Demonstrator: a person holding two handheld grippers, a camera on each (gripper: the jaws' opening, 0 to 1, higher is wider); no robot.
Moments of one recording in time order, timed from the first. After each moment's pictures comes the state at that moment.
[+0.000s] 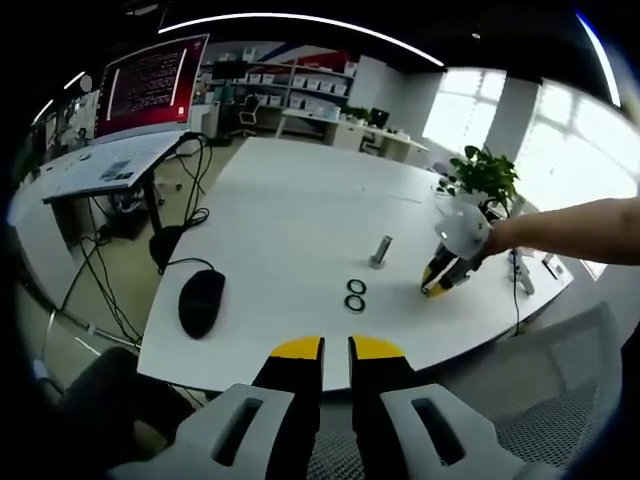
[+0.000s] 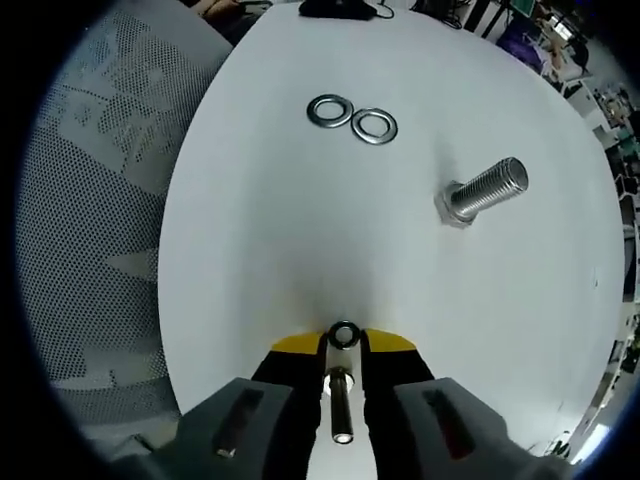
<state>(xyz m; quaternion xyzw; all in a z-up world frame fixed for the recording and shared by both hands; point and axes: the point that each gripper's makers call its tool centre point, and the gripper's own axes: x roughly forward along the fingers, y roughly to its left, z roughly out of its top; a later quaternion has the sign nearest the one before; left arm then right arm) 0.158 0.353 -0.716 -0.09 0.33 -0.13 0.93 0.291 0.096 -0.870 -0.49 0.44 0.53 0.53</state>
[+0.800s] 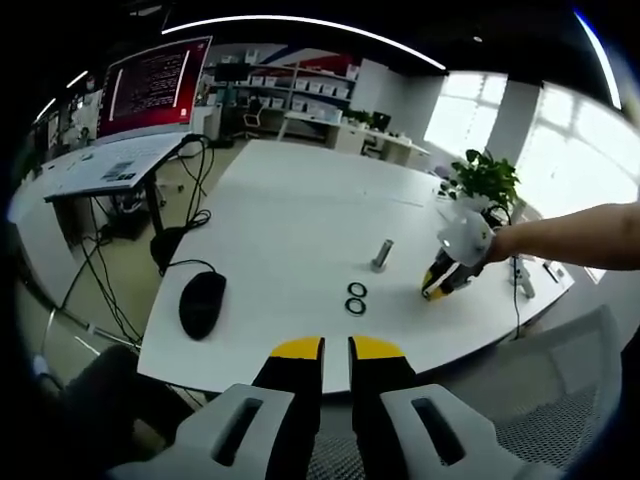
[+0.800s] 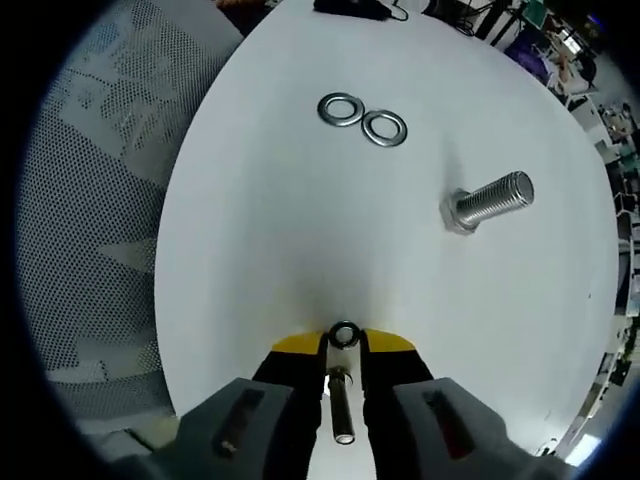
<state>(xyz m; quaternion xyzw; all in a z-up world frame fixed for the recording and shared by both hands) 0.159 0.353 -0.714 -0.09 0.32 -0.13 0.93 0.292 0.096 -0.869 -0.51 0.43 0.53 0.52</state>
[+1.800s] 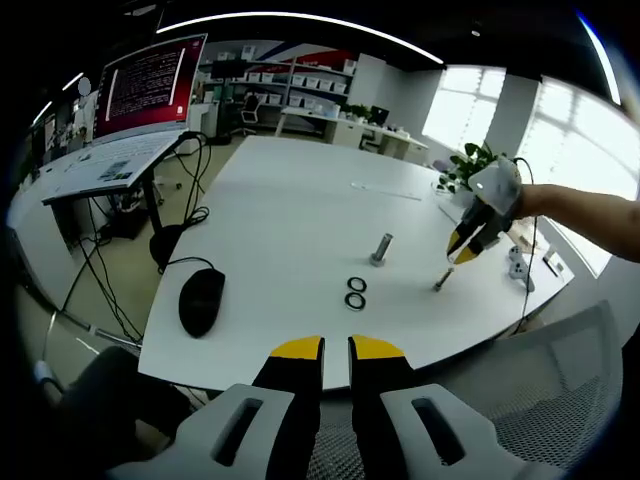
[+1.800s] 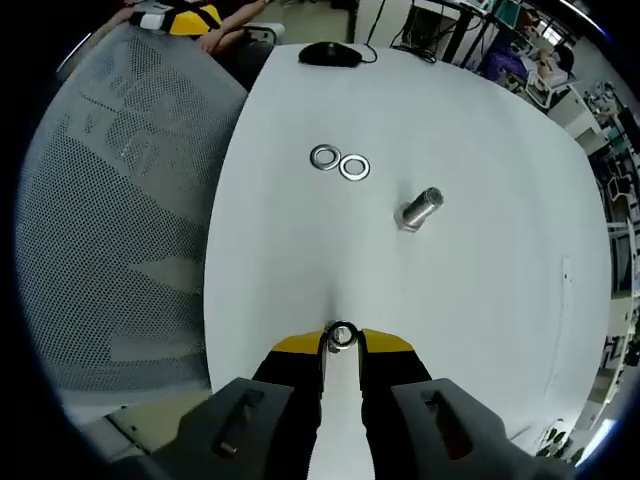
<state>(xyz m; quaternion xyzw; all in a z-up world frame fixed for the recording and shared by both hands) 0.157 0.352 -0.717 -0.08 0.33 -0.14 0.93 0.294 0.073 -0.788 -0.46 0.43 0.54 0.55</state>
